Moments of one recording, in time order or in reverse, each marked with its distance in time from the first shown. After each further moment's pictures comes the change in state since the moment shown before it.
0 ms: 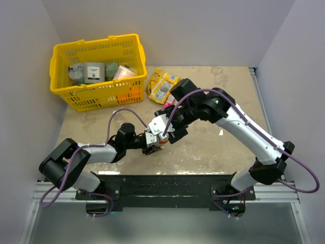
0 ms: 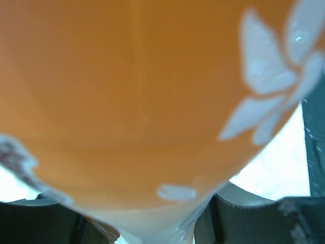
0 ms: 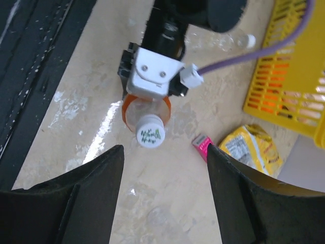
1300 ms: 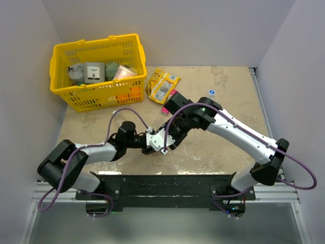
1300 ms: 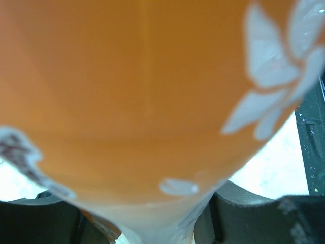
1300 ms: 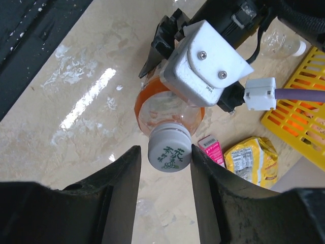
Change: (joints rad) left arm 0.006 -0.025 0.048 -0.133 0.072 0.123; right arm 0.053 0.011 -0.215 0.017 0.092 -0.255
